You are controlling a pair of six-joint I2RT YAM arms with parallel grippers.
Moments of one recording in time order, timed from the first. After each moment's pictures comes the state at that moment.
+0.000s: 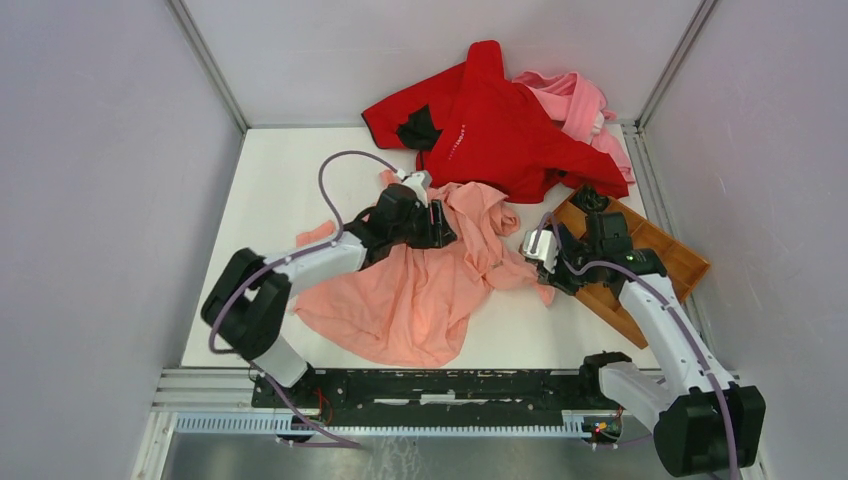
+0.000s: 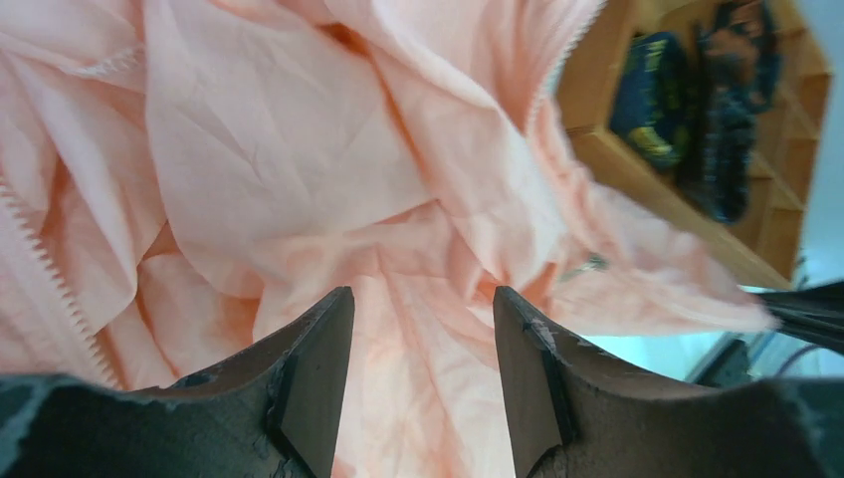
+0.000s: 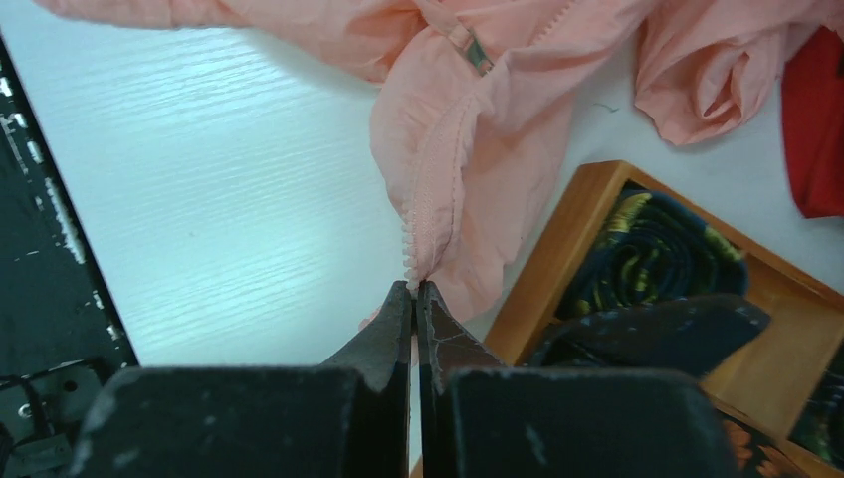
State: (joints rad) left arm -0.67 1.66 0.98 0.06 0.16 -0.58; right arm 0.13 0.99 0.76 -0.81 -0.64 -1.02
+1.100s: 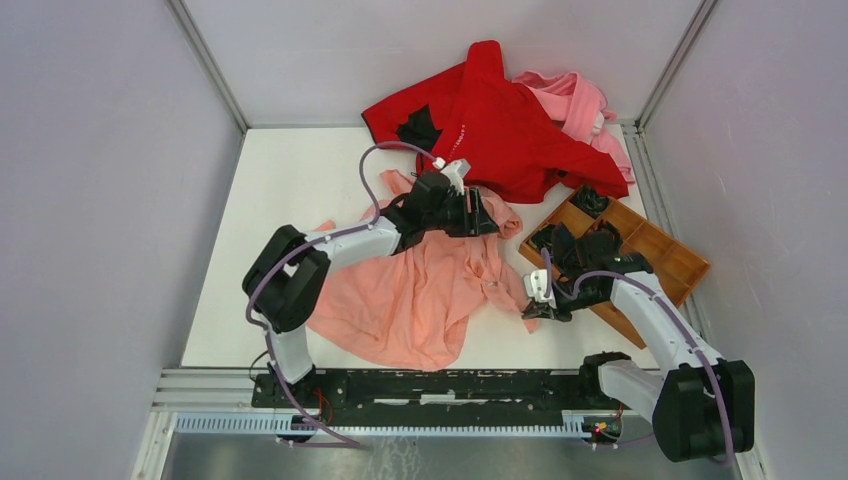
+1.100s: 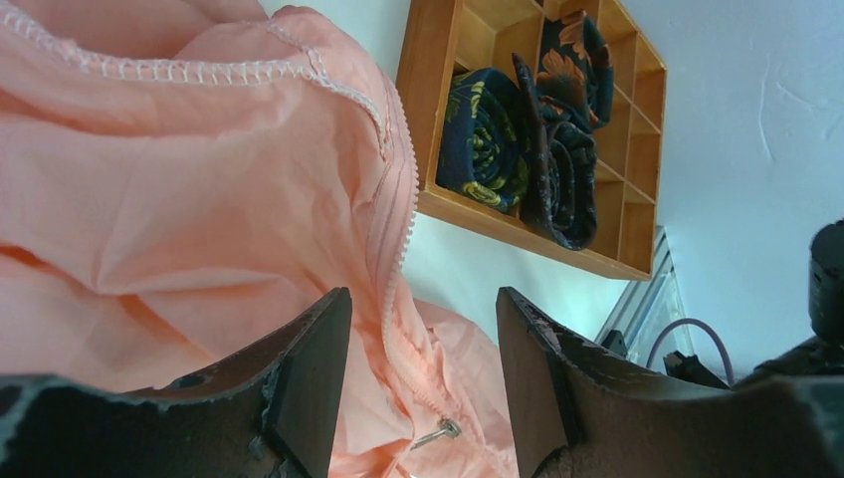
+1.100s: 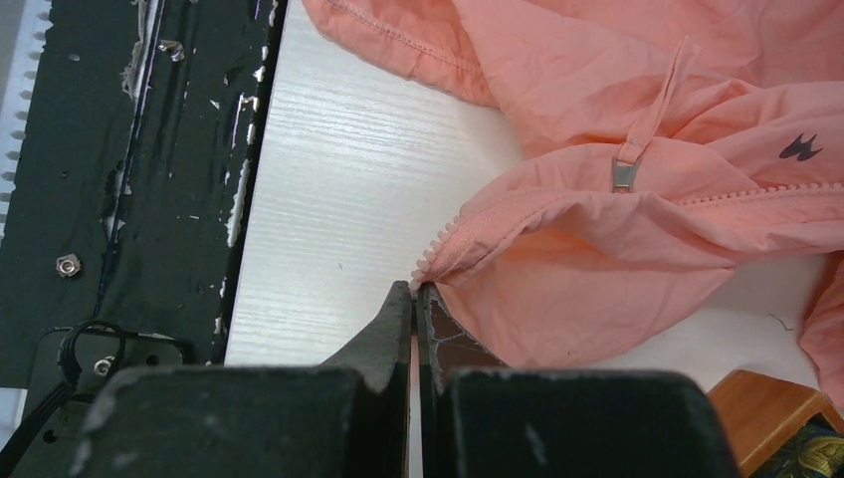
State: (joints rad) left arm -0.74 1.82 1.19 0.16 0.31 -0.69; right arm 0.13 1.07 0.65 -1.05 -0.97 -1.56
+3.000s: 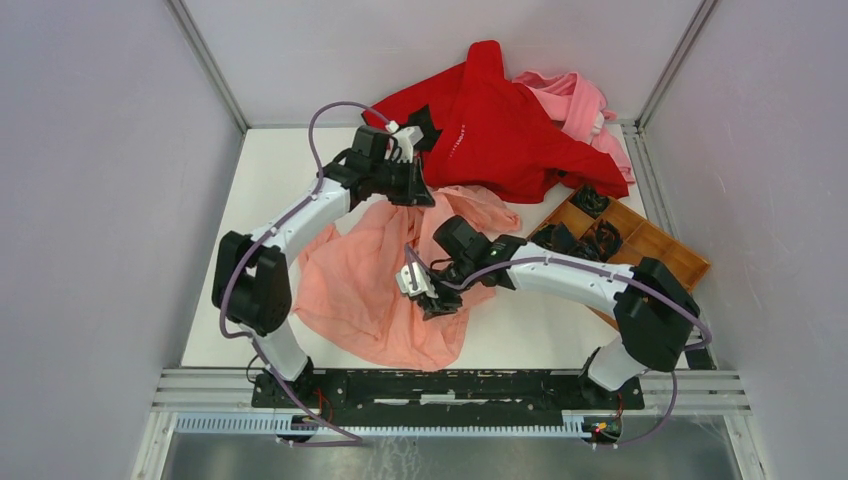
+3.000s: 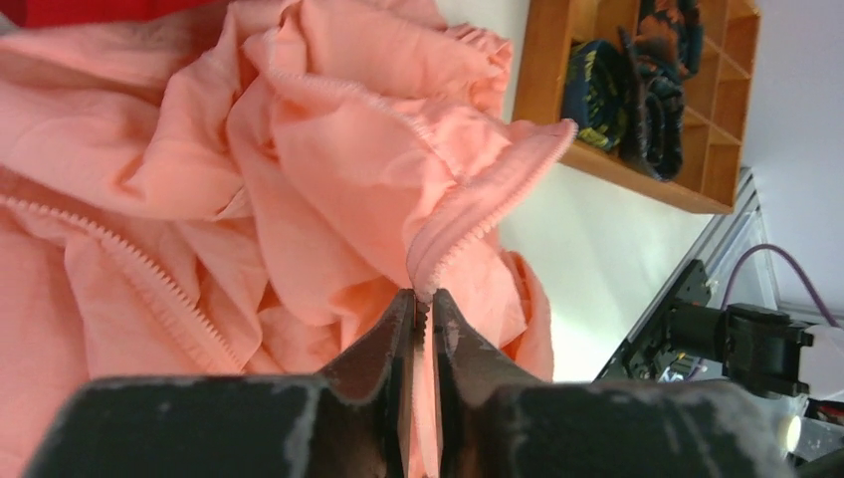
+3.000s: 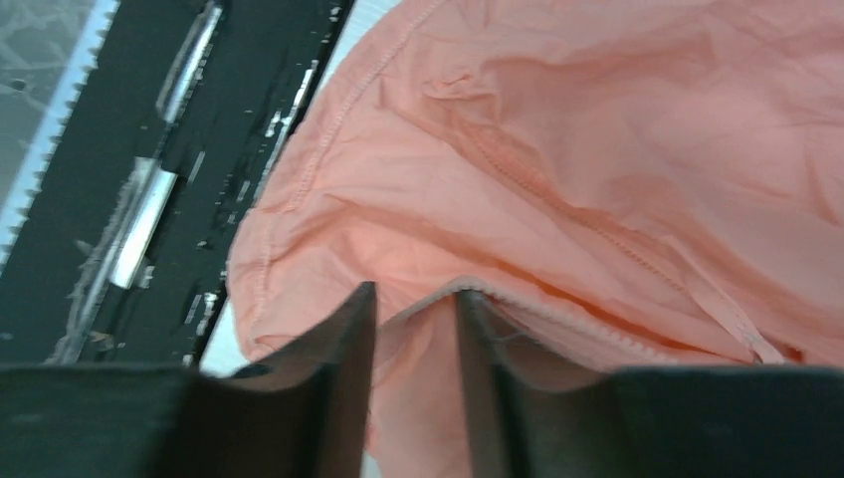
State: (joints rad) left arm -0.44 1.73 1.42 -0.41 0.52 -0.30; right arm 0.92 1.57 1.05 -0.42 -0.72 -0.81
